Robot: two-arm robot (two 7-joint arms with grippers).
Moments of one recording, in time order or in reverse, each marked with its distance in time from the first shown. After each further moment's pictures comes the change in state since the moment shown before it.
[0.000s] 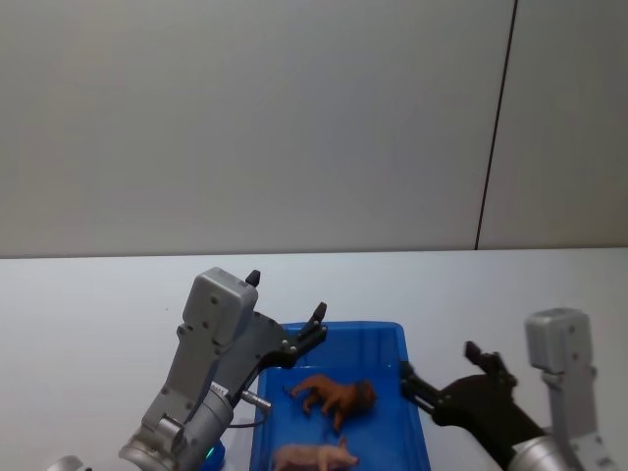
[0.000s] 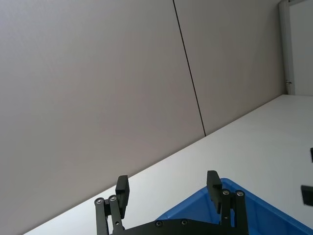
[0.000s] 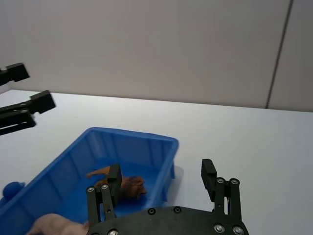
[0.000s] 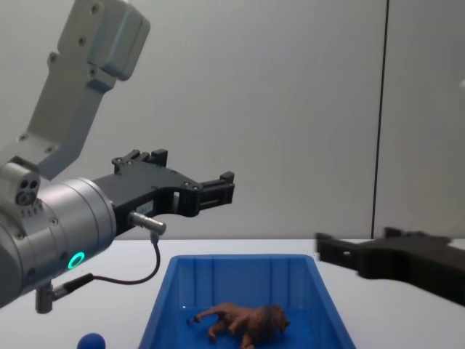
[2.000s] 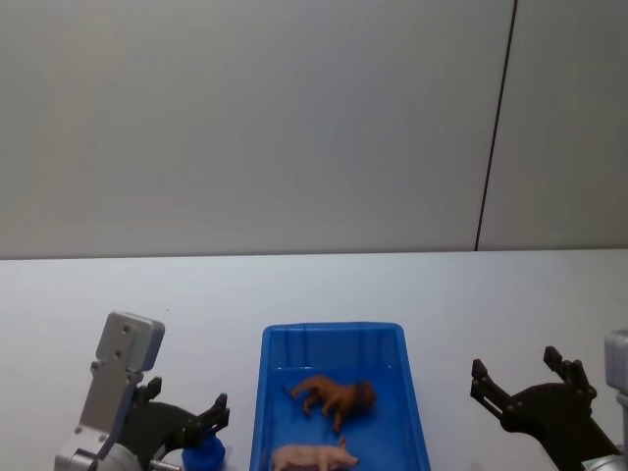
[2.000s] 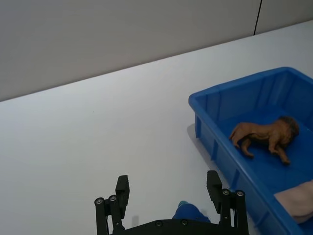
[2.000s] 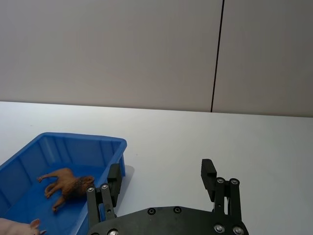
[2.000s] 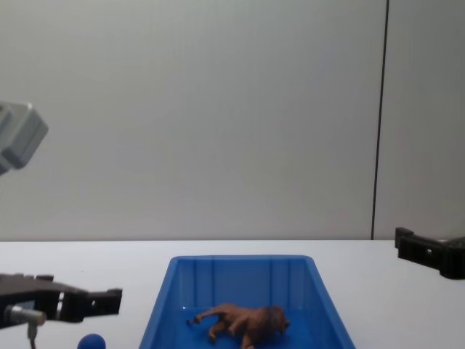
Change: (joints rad) left arm 0.135 0.134 -0.103 -0.092 -0.283 0.378 0.134; right arm -0.109 0.081 0.049 -0.102 0.008 -0.056 -0.135
